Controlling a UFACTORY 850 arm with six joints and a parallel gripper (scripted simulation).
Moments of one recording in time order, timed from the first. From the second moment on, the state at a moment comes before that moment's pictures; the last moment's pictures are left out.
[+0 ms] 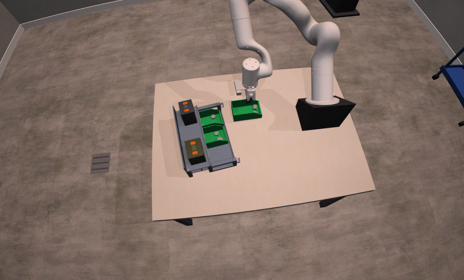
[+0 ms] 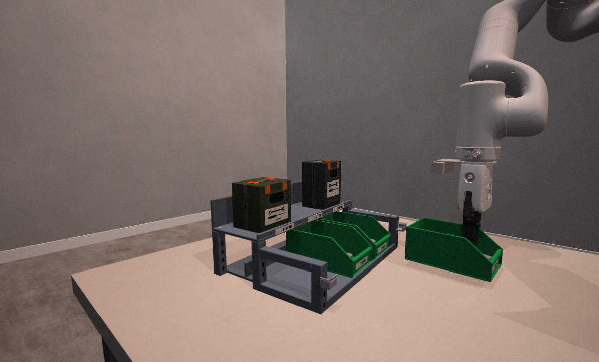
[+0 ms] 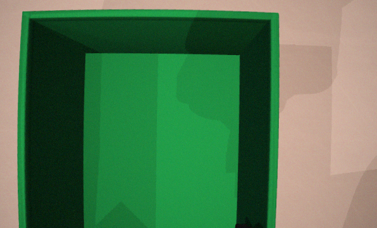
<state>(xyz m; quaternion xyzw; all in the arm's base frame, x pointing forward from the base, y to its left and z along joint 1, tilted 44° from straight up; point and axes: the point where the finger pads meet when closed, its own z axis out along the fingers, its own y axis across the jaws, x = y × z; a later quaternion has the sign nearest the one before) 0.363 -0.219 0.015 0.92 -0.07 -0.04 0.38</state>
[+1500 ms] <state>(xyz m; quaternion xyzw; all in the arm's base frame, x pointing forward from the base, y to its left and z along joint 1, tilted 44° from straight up) 0.365 -0.189 0.006 0.93 -0.02 -0.06 0.37</state>
